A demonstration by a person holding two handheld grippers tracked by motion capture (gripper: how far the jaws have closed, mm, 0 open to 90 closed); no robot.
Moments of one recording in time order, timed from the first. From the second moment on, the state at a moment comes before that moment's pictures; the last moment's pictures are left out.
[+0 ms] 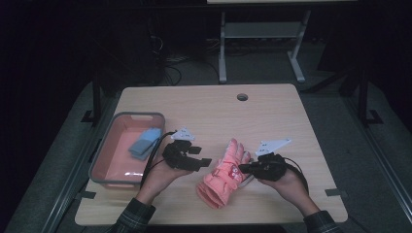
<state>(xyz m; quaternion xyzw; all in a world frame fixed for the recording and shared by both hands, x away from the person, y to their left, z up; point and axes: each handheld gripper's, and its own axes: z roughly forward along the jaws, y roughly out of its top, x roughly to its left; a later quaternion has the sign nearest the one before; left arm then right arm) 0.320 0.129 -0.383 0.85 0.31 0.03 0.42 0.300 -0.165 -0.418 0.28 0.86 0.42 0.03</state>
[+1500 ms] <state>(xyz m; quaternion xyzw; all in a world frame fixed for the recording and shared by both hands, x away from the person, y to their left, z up) 0.349 0.085 -0.455 0.87 0.31 -0.08 0.37 0.305 -0.123 -0.447 0.27 0.90 0.34 0.06</state>
